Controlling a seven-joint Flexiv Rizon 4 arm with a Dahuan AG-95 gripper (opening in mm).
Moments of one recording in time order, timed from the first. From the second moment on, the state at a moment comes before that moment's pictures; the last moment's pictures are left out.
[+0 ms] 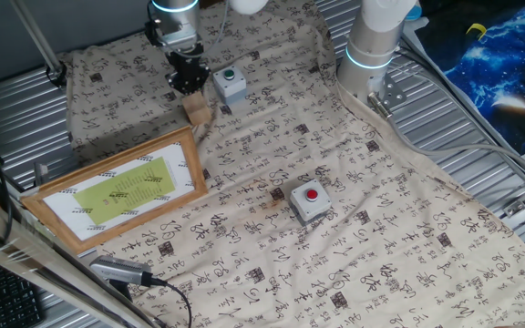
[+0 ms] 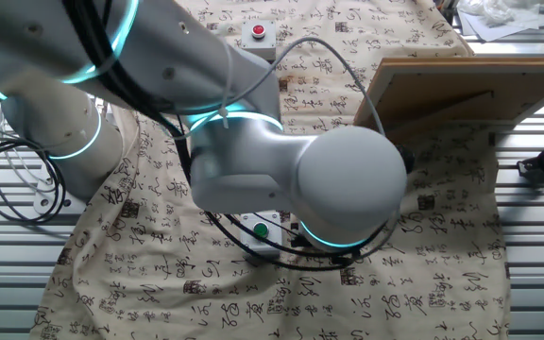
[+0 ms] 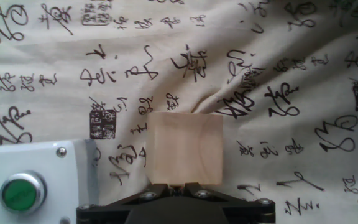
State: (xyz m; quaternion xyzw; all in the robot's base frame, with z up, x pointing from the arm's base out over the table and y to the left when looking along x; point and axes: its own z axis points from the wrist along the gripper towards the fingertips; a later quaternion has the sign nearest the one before) arm 0.454 -0.168 0.032 -0.70 0.71 0.01 0.05
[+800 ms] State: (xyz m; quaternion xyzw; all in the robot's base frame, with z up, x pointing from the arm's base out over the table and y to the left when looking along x) arm 0.458 -0.148 0.035 -0.69 0.73 0.02 0.05
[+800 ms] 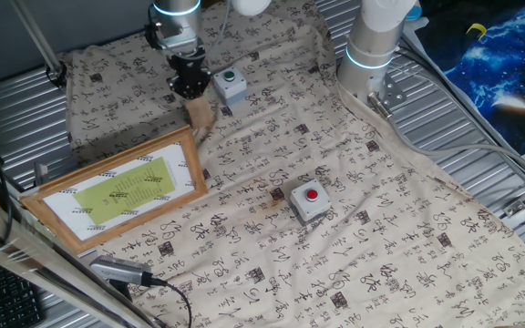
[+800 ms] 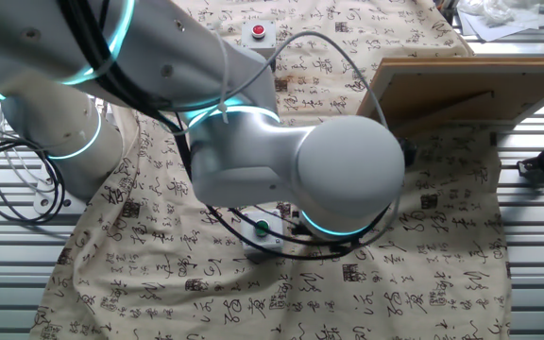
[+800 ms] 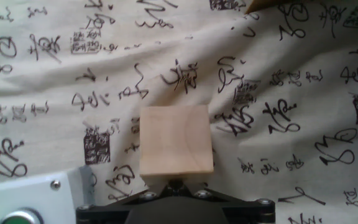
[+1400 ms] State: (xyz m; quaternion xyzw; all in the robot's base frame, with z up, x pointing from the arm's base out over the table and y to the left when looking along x) arm 0.457 -0.134 0.044 -0.67 0.74 0.01 0.05
